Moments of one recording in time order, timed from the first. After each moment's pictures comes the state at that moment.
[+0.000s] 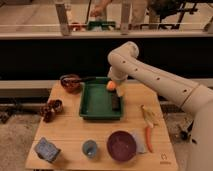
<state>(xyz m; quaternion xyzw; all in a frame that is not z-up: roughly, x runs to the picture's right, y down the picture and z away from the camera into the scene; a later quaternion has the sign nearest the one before) 0.050 -0.034 0.797 -0.19 -0.08 -0.20 0.96</state>
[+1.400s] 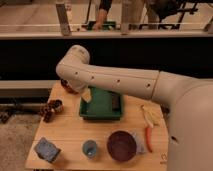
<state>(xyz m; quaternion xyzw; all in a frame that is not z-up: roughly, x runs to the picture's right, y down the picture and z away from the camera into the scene) -0.141 -0.001 0.724 -0.15 -0.10 -0.38 0.91</state>
